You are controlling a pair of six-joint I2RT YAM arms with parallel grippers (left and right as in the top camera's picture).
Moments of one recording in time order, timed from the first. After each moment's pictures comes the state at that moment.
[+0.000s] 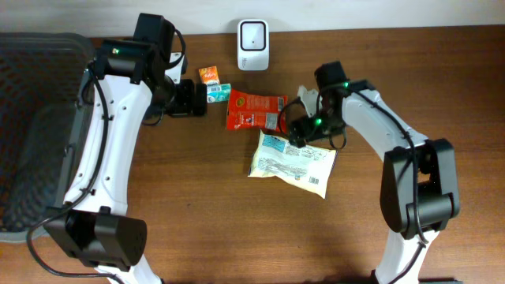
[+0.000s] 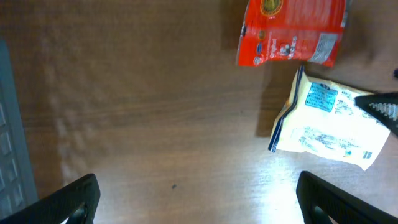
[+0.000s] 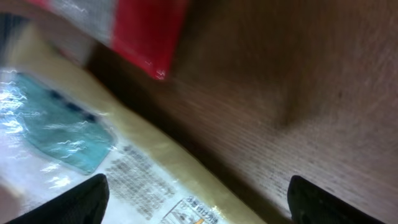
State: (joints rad) left arm -0.18 1.88 2.01 -1.47 0.08 -0.16; right arm 0.21 2.03 1.47 -0.86 -0.27 -0.13
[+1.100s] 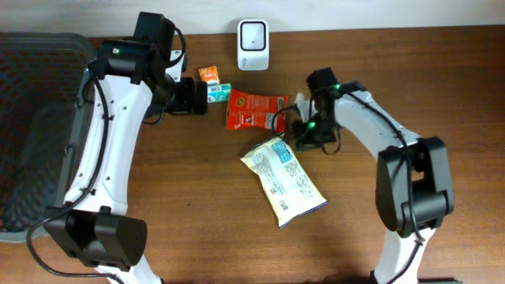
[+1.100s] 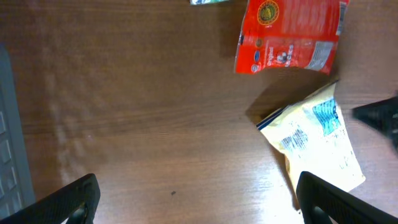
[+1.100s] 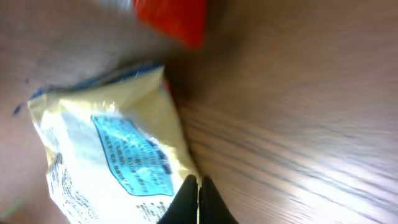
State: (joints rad) left arm -0.18 1.88 2.01 -1.45 0.08 -0.16; right arm 0.24 2.05 1.52 -0.98 -0.33 0.05
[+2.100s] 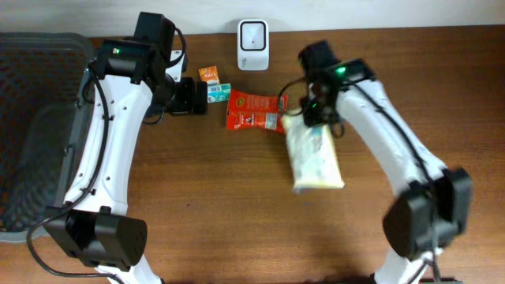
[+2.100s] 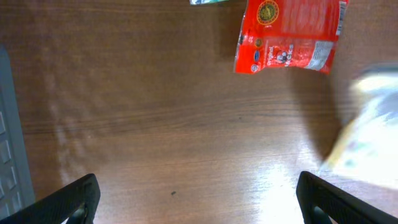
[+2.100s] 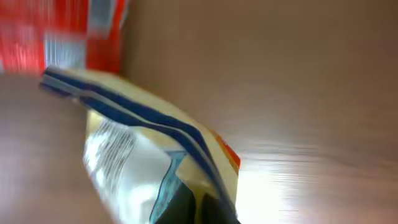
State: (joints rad) left arm -0.18 1.88 2.01 -1.45 0.08 -0.16; right arm 0.33 1.89 1.75 -1.18 0.19 0.20
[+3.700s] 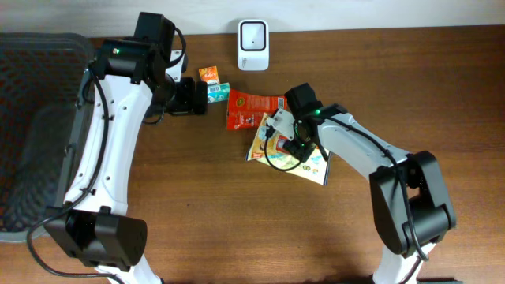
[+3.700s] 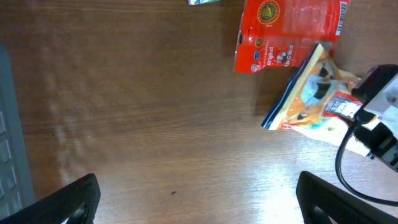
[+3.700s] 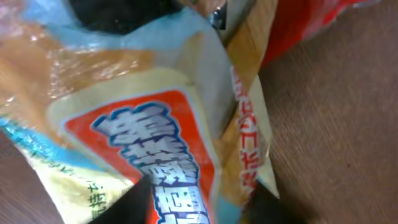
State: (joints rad) left arm -0.18 1.88 2.01 -1.45 0.08 -0.16; right arm 0.39 1.95 1.30 -0.67 0.00 -0.56
